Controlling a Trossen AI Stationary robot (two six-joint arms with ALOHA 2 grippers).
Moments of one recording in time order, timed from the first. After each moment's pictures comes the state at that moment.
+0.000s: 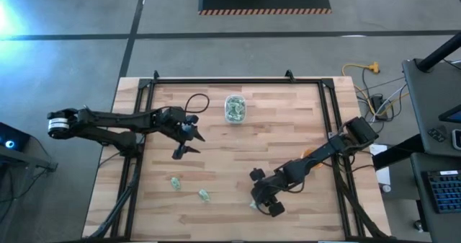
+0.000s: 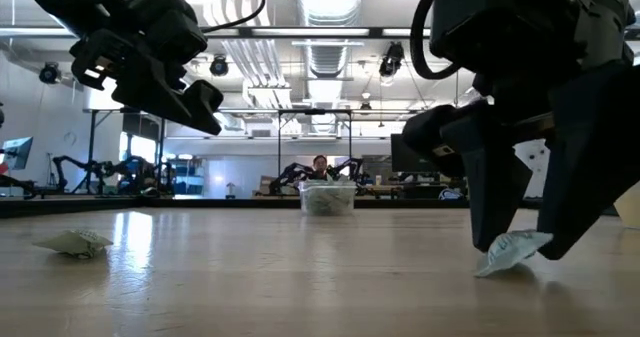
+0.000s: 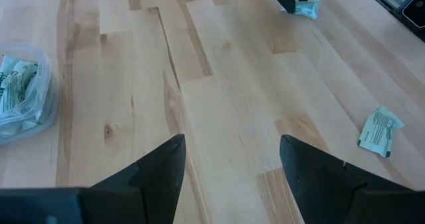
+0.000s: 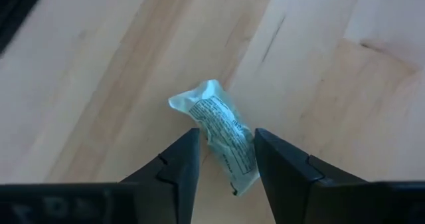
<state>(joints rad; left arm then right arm) 0.21 1.06 0.50 -0.10 0.41 0.30 0.47 1.87 0.97 -0.08 -0.09 0.11</state>
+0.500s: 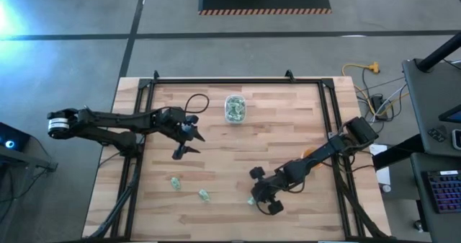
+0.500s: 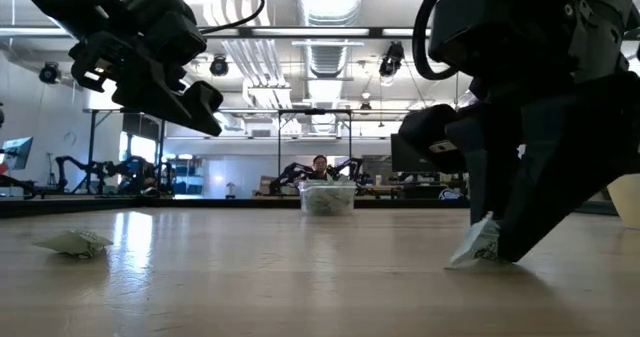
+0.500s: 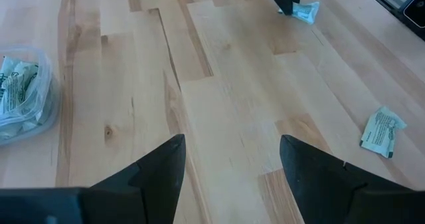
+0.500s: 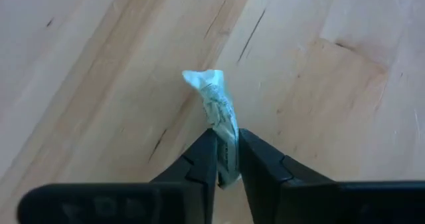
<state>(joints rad) 0.21 1.06 0.48 -0.08 0.41 0.30 0.47 1.87 0.96 -0.07 -0.02 0.06</state>
